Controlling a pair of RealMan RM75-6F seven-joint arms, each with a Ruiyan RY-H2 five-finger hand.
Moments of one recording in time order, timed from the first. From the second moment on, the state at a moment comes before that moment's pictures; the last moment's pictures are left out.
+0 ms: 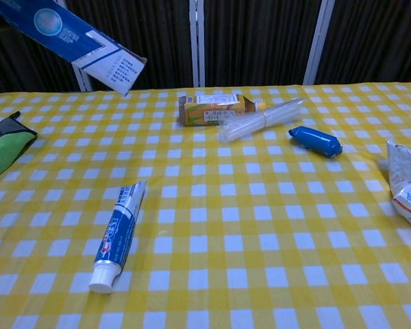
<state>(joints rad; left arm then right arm) -0.68 -1.13 -0.14 -1.75 1.42 1.29 1.03 0.07 -1.09 0.05 -1.61 -1.58 1.53 0.11</state>
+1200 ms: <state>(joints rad) -0.49 -1.39 -0.06 -1.68 1.24 1.30 0.49 0.08 -1.11 0.05 -1.60 -1.57 1.51 0.06</state>
